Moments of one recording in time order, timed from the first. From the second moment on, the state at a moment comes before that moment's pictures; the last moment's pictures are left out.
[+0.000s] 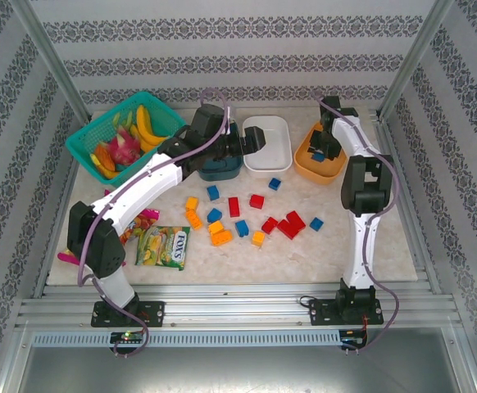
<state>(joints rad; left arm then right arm) -0.57 1.73 1.61 -0.44 0.19 -0.71 0.01 2.35 2.08 -1.04 0.01 0.45</state>
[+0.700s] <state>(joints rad) -0.50 1.58 1.51 -0.79 0.00 -0.72 0.23 1.58 1.58 -0.71 -0.04 0.42</state>
